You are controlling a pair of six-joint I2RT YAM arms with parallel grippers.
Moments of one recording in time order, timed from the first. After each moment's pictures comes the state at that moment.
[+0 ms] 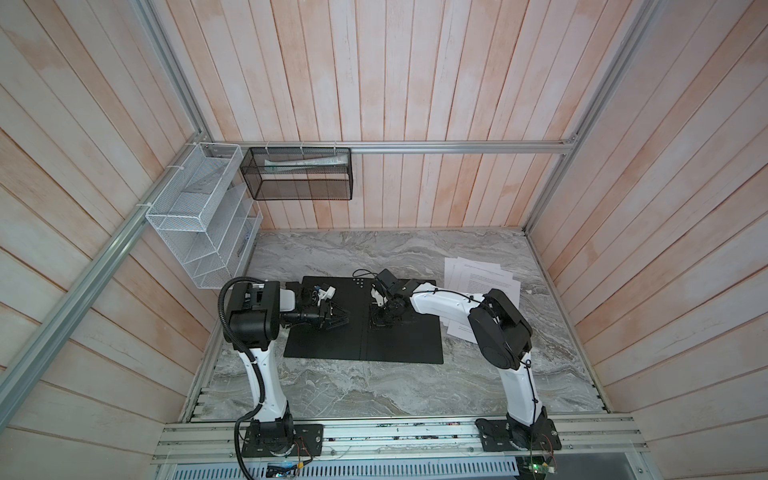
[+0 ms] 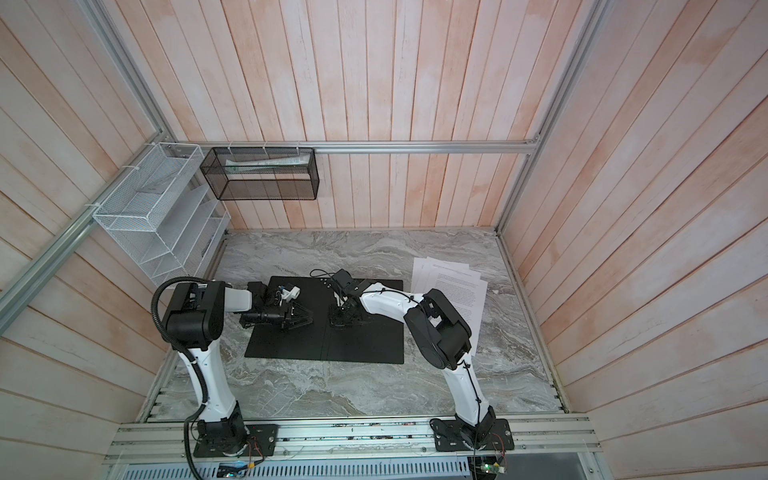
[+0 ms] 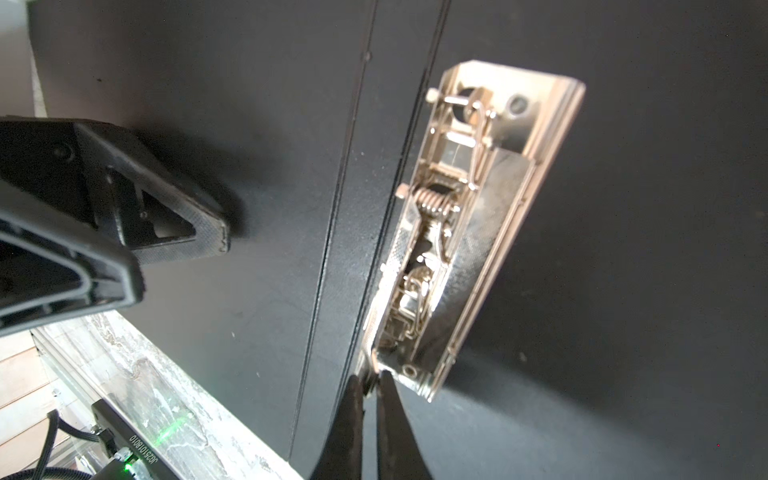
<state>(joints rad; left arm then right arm) 0.05 2.10 1.03 -0.46 1.32 0.00 0.84 2.11 1.53 -0.57 -0.30 0.69</state>
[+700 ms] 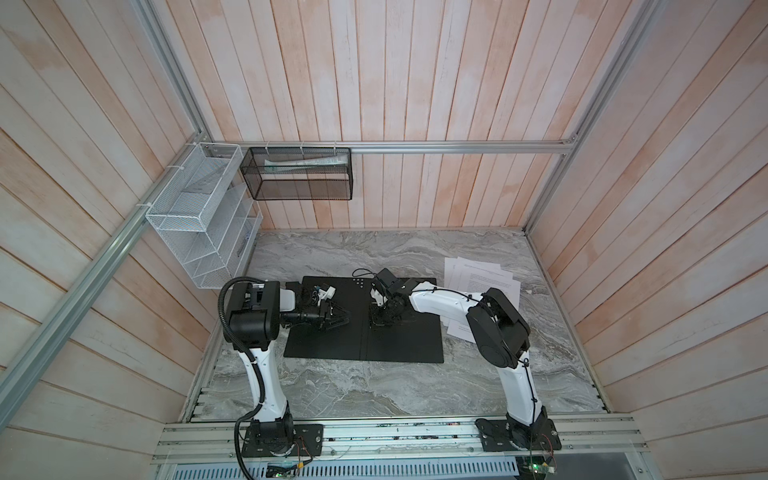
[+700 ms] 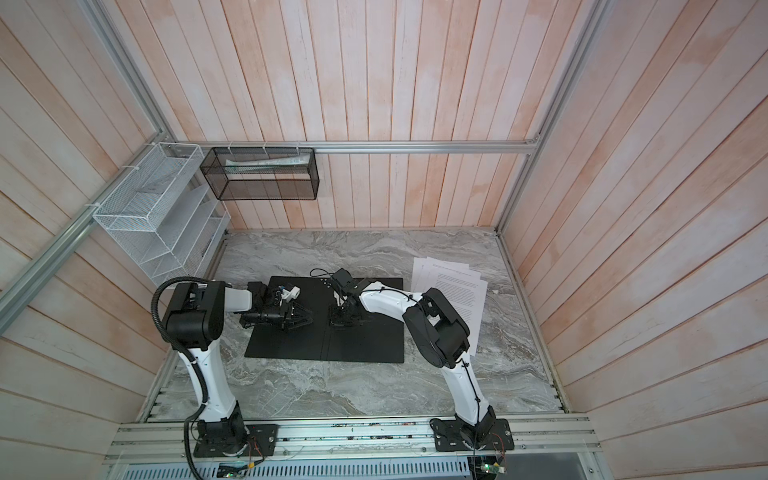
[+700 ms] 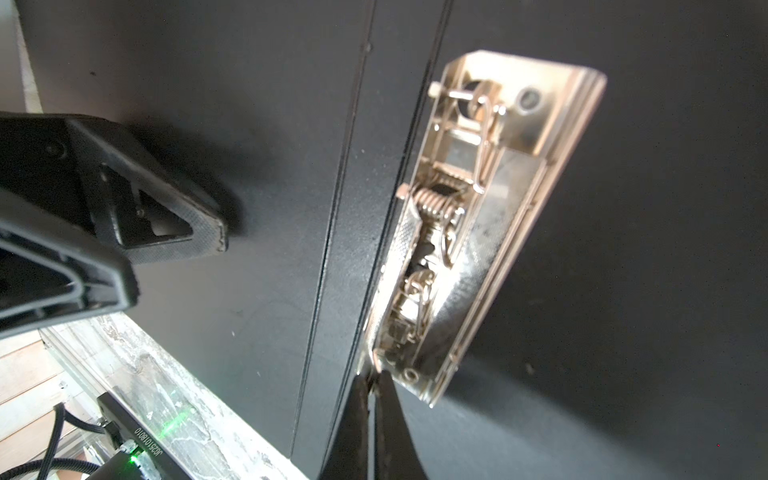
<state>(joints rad) 0.05 2.10 1.03 -0.46 1.32 0.00 0.83 2.14 1.55 -0.60 -0.32 0.68</state>
